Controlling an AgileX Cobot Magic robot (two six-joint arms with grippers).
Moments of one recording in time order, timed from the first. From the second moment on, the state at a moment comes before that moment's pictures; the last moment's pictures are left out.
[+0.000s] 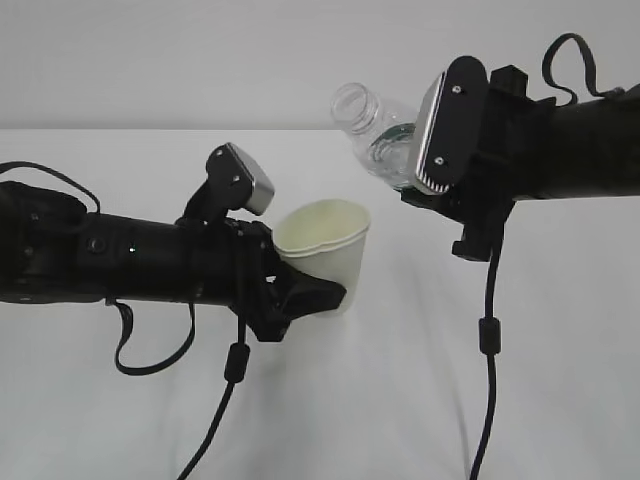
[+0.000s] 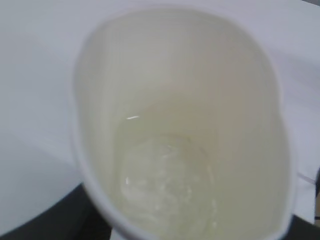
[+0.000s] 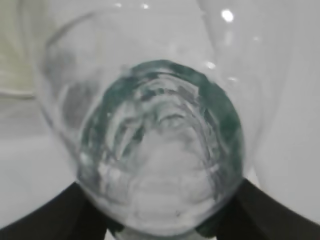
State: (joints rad) left arm -0.49 1.87 -0.85 1.09 -0.68 -0.78; right arm 0.38 1.52 -0.90 -1.72 -0.13 0.72
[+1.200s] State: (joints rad) left arm -0.16 1.87 -0.85 0.97 -0.68 -0.75; right arm 0.15 1.67 -0.90 -0.85 -0.34 0.52
